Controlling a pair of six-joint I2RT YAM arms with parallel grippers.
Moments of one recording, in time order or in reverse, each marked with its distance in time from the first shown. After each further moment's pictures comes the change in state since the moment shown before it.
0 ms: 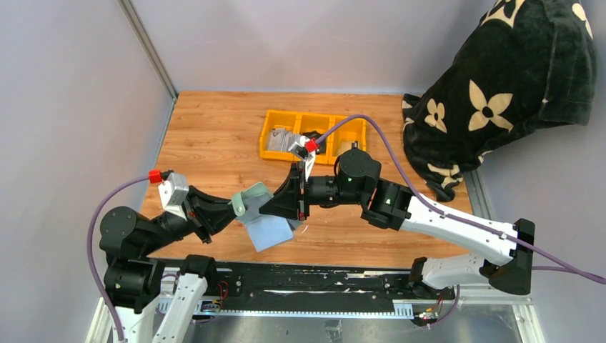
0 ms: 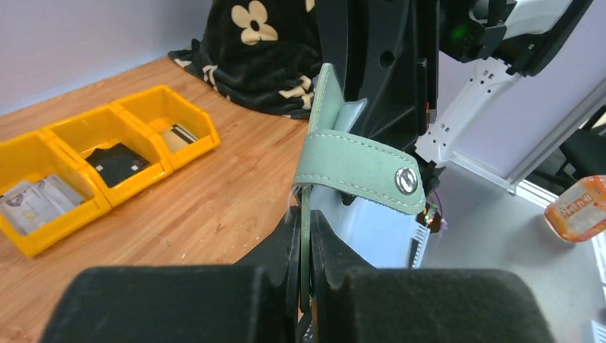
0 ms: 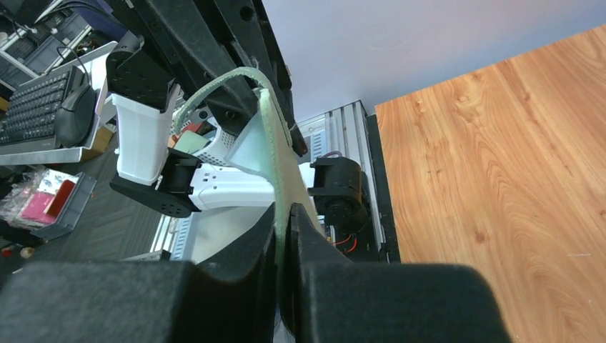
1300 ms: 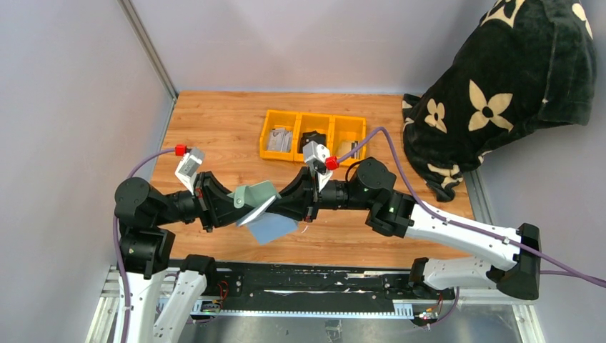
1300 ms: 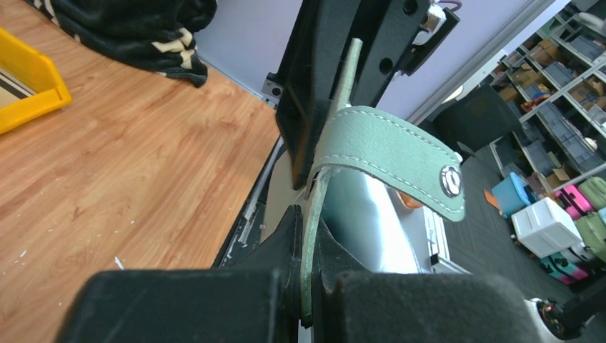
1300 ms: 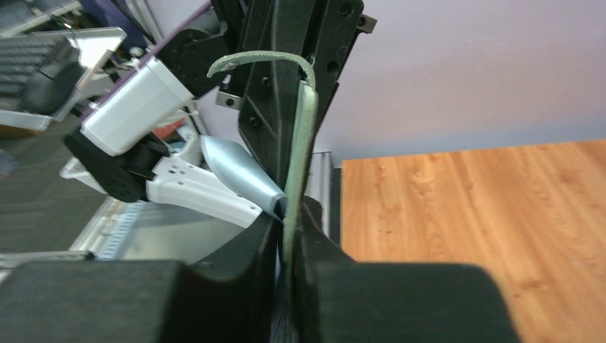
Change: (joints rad) left arm 0.000 0.150 -0.054 0.207 0.280 -0.354; right arm -0.003 -0.064 -0.148 0.268 -0.022 -0.211
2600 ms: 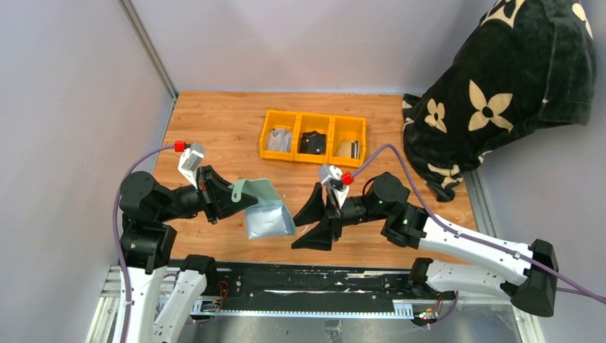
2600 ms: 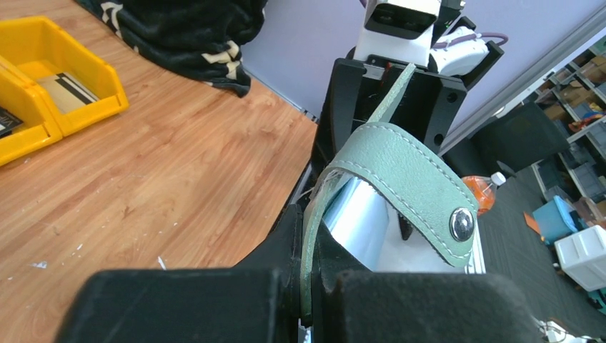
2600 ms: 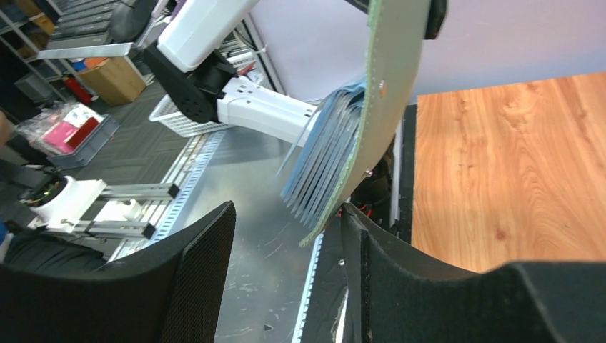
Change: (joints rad) left arm 0.000 0.023 -0.002 -0.050 -0.097 0.113; right arm -0.076 -0.174 -0.263 0.031 -0.256 0.150
